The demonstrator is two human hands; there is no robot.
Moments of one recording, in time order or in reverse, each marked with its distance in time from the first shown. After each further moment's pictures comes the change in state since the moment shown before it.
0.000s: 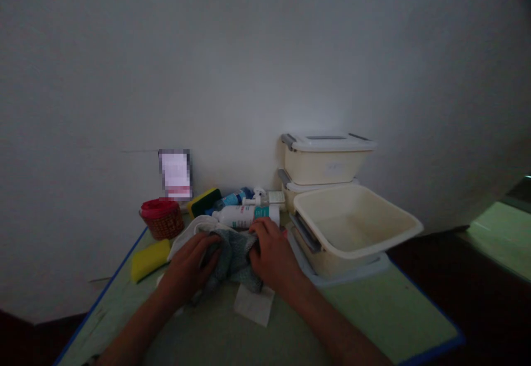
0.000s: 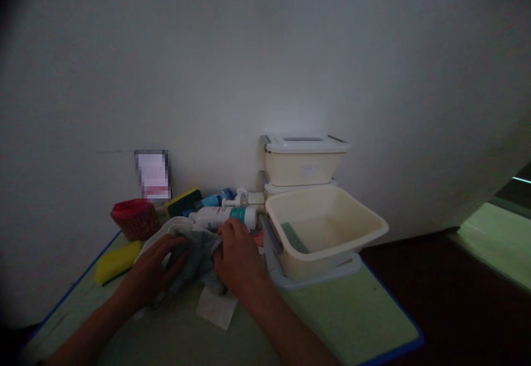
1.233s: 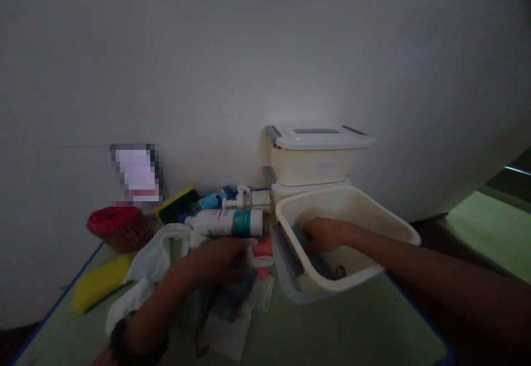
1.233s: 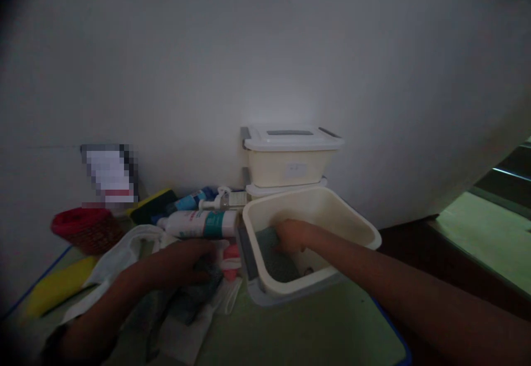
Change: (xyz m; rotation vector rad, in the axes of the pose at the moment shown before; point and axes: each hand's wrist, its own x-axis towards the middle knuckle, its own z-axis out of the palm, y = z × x) left_hand 0.070 0.056 0.056 0.364 -0.905 0.040; right_hand 0.041 0.109 -0.118 -0.448 -0.993 0.312
